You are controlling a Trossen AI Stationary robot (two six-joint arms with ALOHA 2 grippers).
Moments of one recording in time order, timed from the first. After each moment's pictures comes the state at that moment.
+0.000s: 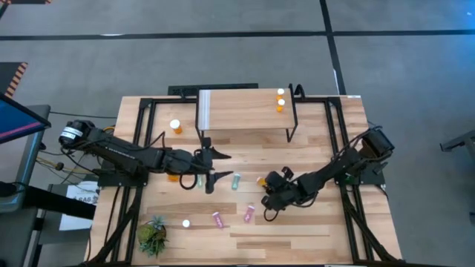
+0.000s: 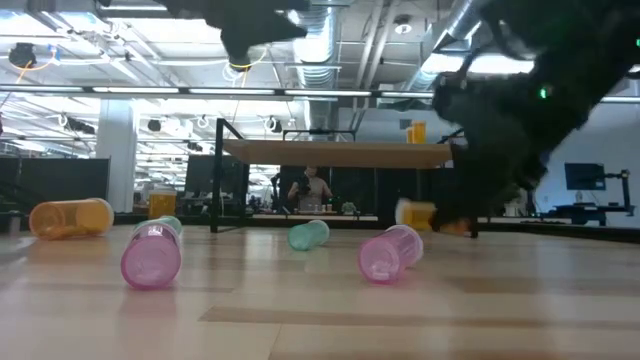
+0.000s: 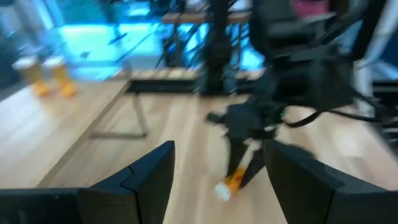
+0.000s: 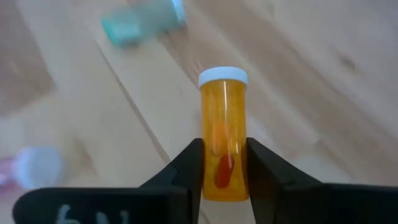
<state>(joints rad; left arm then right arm) -0.23 1.29 0.75 0.33 -0.32 -0.04 0.44 1.71 0.80 -0.14 0.58 0.95</state>
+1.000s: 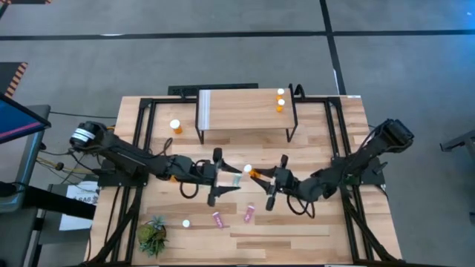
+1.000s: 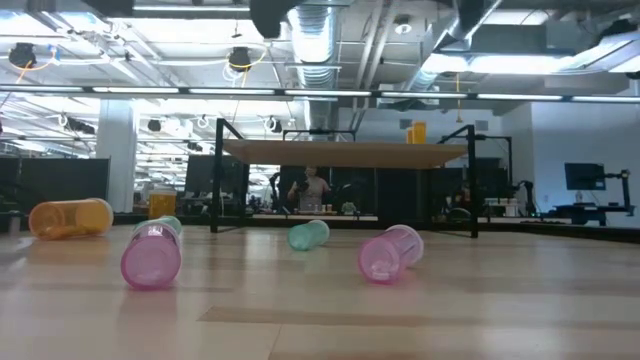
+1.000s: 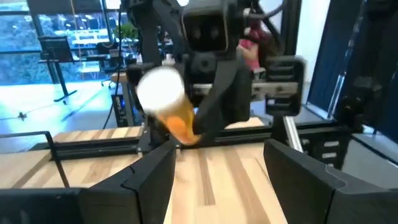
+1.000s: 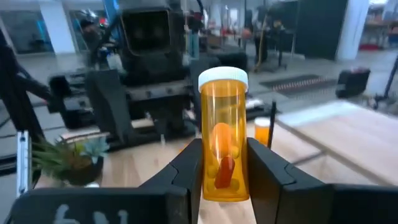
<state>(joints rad) -0.27 1.46 0.75 0.74 -0.17 0.03 0.52 1.47 0.80 0.64 0.87 0.11</state>
